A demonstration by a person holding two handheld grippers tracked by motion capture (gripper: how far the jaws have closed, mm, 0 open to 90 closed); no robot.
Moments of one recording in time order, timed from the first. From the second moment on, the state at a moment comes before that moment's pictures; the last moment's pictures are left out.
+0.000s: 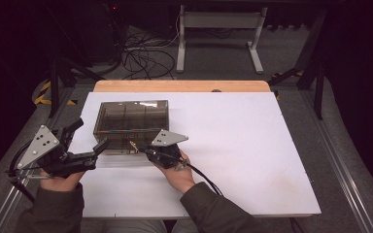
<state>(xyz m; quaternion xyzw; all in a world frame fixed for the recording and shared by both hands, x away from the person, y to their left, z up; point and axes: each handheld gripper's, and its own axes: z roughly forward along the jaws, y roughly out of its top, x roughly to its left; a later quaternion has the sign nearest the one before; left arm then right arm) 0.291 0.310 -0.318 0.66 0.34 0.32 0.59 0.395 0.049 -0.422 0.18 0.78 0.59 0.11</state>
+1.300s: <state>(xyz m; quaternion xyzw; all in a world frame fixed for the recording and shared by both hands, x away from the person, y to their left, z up) 0.292 0.310 -0.320 0.66 0.34 0.32 0.58 0.403 0.063 -0.443 0.17 0.78 0.57 0.18</state>
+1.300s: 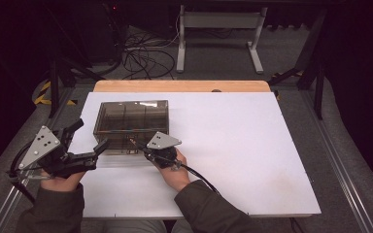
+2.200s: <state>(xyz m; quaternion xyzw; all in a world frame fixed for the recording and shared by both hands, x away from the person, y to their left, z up) 0.292 0.308 -0.321 0.66 0.34 0.32 0.58 0.414 0.056 -0.447 0.23 0.77 0.57 0.15</state>
